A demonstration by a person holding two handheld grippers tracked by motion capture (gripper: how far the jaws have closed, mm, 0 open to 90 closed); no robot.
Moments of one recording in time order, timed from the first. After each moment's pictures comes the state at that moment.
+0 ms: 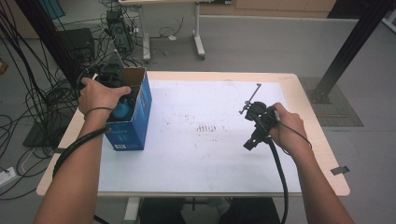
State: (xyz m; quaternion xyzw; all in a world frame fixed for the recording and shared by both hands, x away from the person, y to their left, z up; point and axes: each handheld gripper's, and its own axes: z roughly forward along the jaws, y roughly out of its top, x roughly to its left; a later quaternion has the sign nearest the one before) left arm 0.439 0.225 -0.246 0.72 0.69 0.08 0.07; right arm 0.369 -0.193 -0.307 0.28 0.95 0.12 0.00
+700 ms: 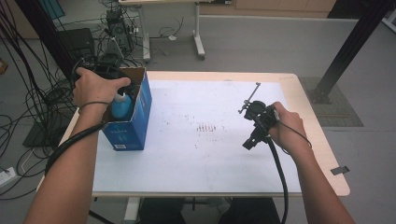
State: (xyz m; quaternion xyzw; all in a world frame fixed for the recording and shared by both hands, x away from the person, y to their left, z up) left arm 0.430 0.215 -0.210 0.73 0.67 0.09 0.08; right arm 0.368 -0.190 -0.303 0.28 0.95 0.12 0.01
